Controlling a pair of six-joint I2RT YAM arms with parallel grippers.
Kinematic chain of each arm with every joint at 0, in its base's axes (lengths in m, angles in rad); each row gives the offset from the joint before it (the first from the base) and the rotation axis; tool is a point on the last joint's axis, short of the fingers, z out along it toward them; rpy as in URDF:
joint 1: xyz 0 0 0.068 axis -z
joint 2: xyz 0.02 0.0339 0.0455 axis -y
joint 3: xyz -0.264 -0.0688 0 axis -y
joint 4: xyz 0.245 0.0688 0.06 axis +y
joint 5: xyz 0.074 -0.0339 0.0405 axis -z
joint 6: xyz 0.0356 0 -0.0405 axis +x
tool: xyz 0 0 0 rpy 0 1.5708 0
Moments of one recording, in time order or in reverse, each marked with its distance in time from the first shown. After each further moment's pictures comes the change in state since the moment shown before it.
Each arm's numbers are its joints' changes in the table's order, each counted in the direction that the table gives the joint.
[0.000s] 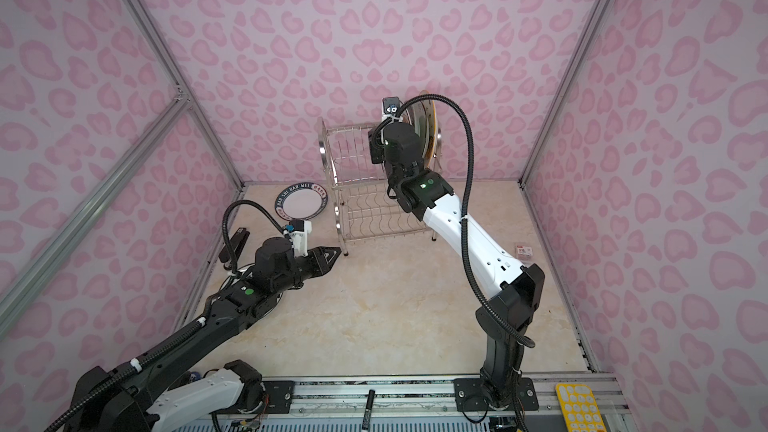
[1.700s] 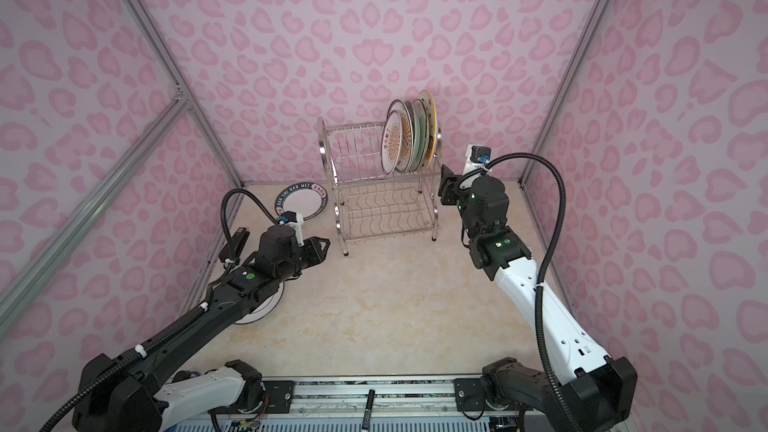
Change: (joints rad) left arm -0.048 -0.085 0.133 0.183 -0.197 0.003; right arm 0.314 0.627 -0.860 -0.223 -0.261 0.156
